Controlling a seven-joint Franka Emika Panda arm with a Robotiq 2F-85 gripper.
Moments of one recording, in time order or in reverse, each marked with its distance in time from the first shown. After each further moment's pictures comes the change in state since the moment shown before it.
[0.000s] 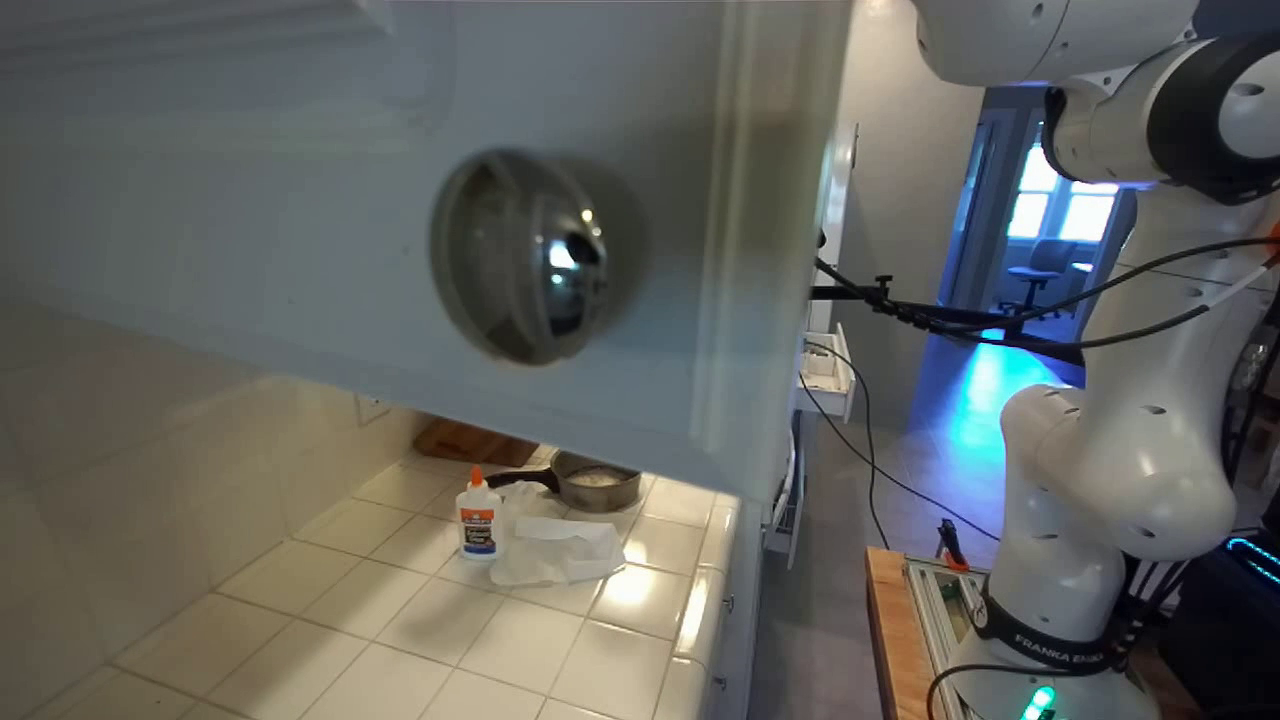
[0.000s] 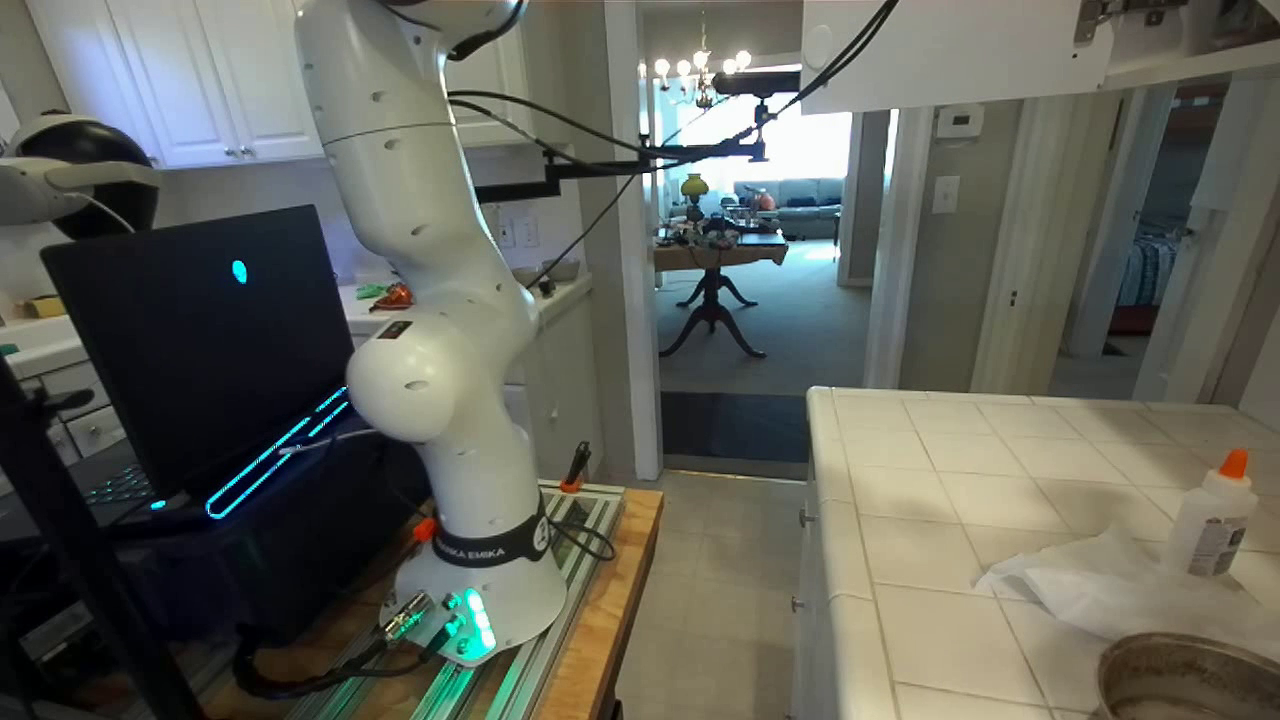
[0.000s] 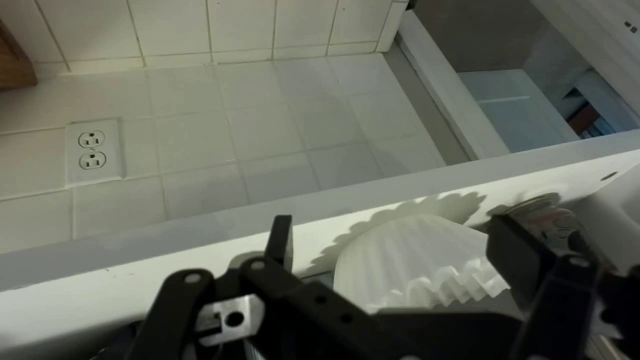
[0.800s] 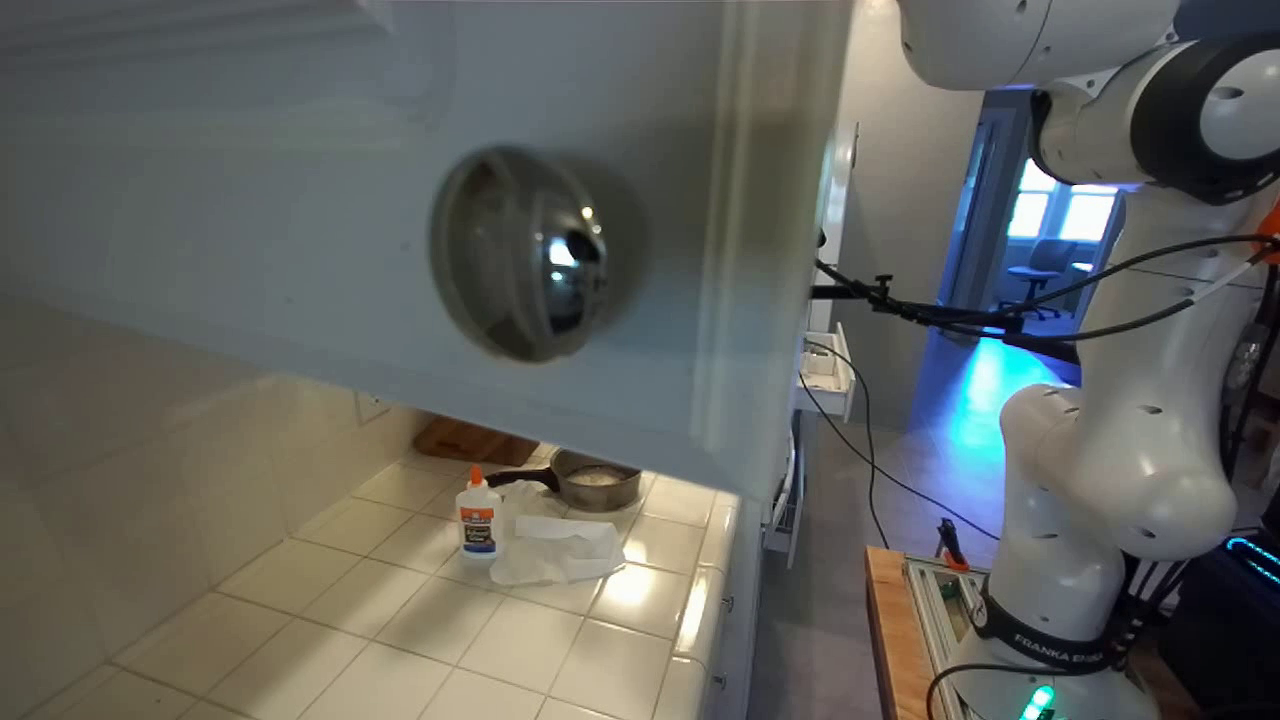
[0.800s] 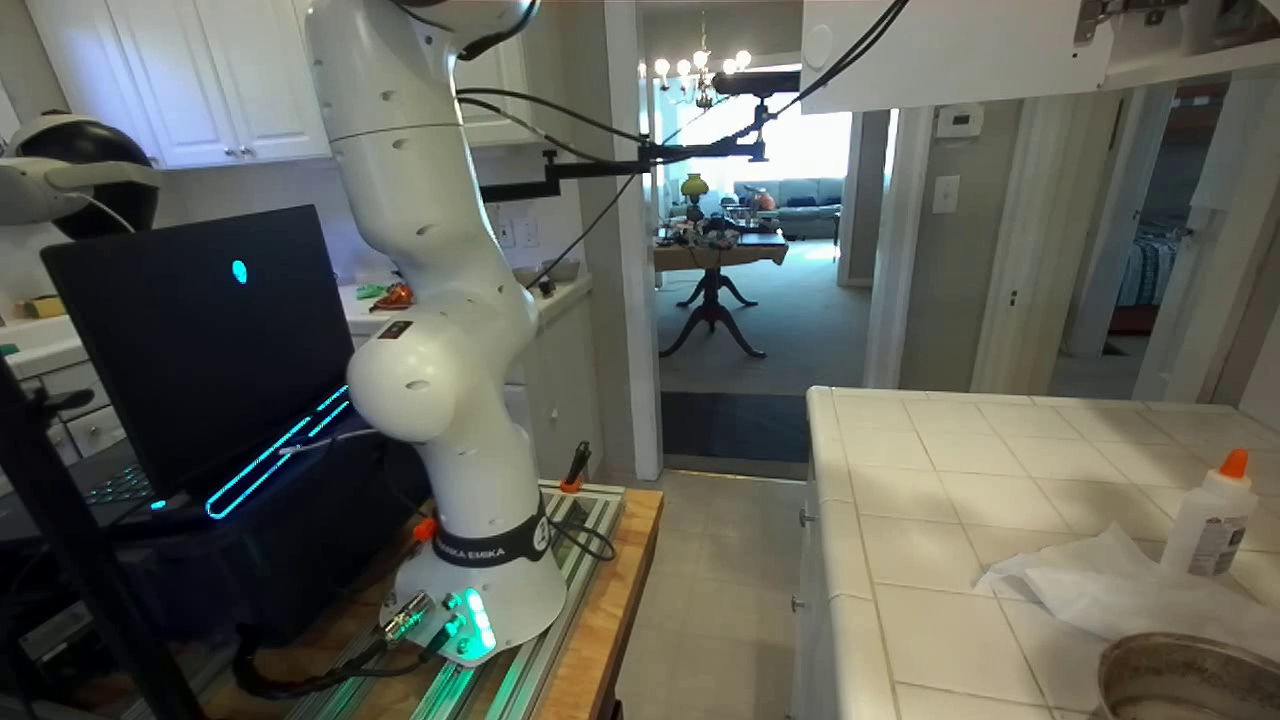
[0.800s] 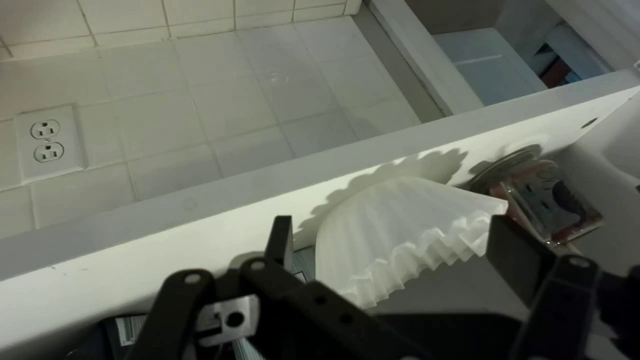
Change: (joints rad) arm 0.005 0.038 0.000 0.024 0.106 0.078 -0.010
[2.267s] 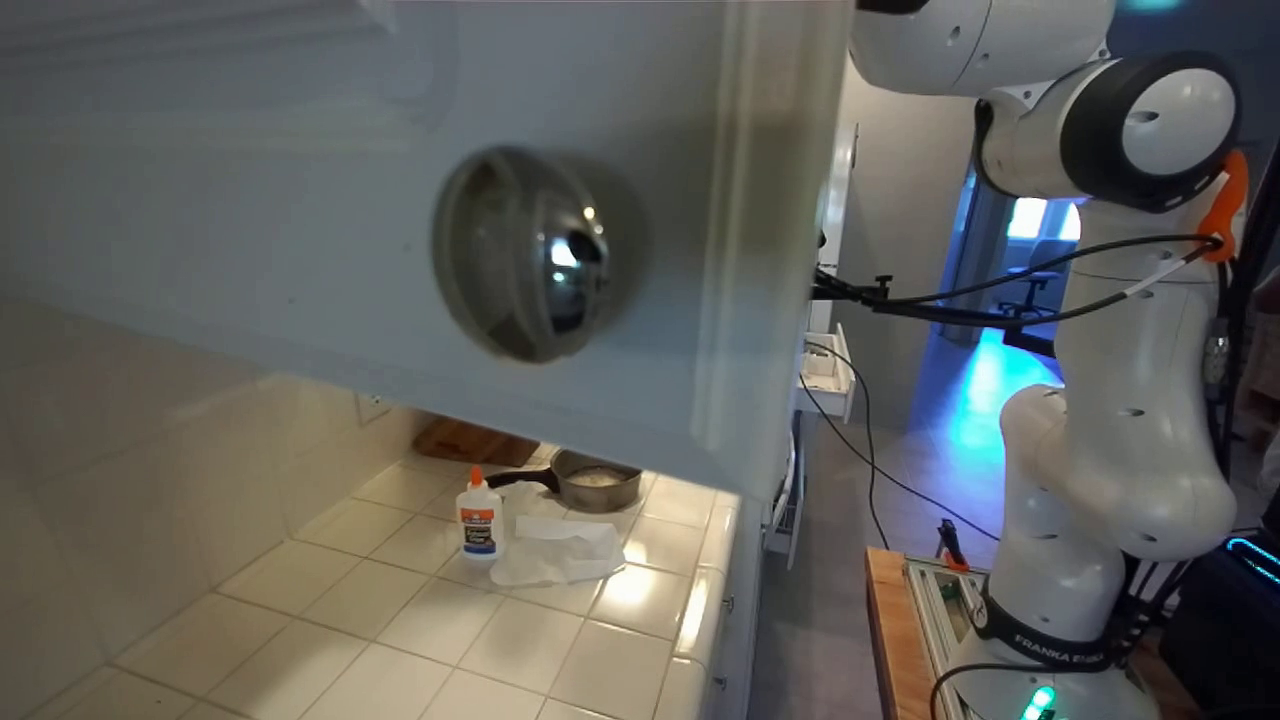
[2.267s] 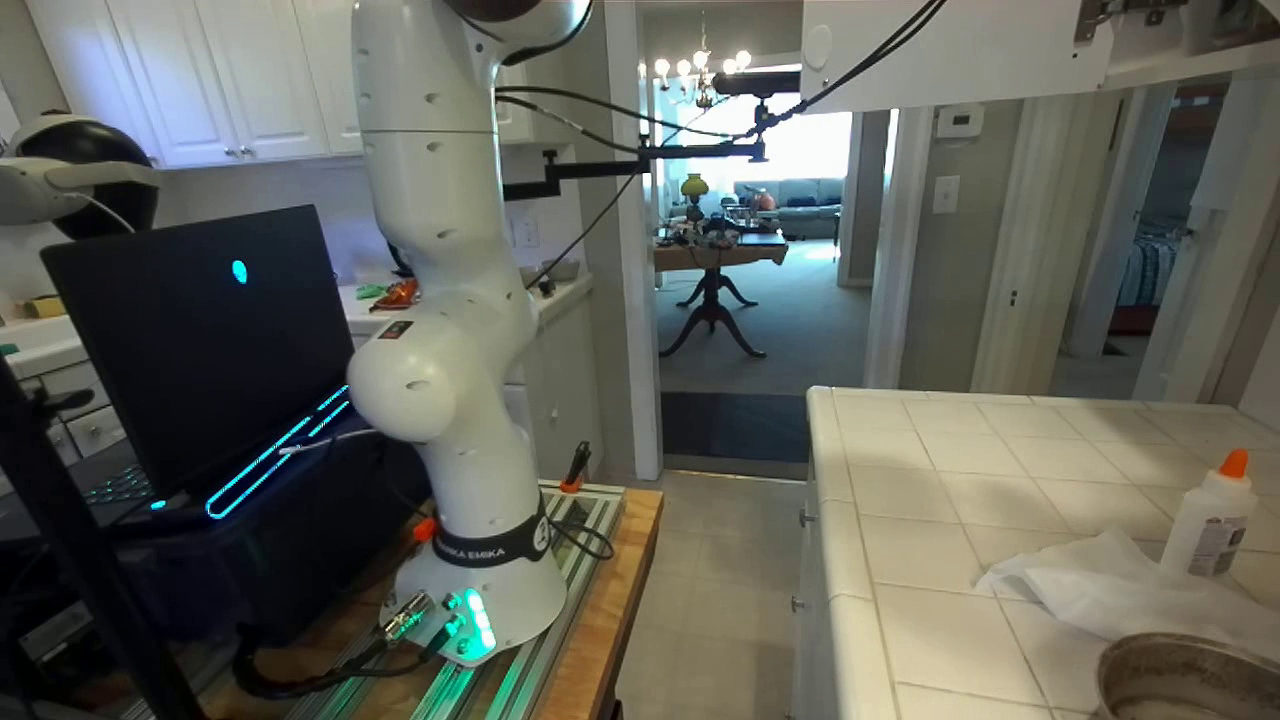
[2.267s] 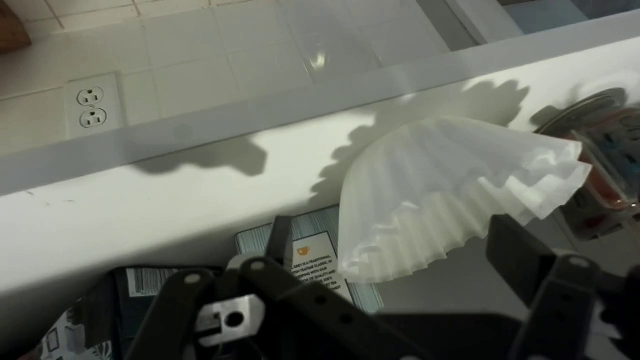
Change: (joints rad) arm 0.000 0.152 0.029 0.211 -0.256 -0.025 0.242
